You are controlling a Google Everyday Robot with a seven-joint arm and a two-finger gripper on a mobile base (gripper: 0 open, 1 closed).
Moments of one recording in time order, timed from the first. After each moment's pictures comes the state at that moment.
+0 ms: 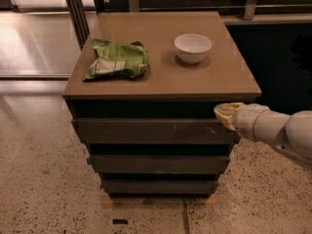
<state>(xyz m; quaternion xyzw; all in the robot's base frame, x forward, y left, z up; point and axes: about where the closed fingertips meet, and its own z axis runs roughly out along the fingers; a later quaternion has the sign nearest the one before) 0.582 -0.208 0.756 -0.33 0.78 0.07 0.52</state>
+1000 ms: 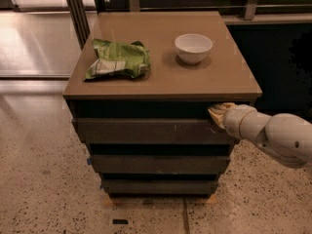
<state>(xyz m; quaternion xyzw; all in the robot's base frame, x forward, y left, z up) 0.615 -0.206 0.725 -0.31 0.78 0.04 0.53</state>
